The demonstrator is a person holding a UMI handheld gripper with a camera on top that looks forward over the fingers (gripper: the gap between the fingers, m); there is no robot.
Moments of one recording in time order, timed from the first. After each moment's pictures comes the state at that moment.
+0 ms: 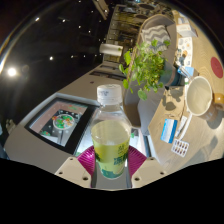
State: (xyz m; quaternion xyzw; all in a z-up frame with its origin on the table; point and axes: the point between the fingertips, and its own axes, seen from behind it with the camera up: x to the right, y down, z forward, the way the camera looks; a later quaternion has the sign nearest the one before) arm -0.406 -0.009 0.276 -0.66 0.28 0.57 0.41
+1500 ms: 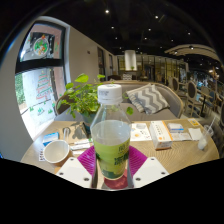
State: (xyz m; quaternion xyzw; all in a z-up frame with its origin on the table) arm -0.060 0.028 0.118 -0.85 -0.01 0.05 0.53
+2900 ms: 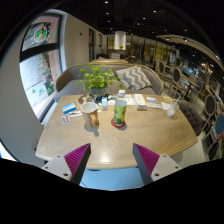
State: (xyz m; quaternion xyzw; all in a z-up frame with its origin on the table) arm -0.103 -0.281 0.202 -0.91 0.02 -0.02 0.41
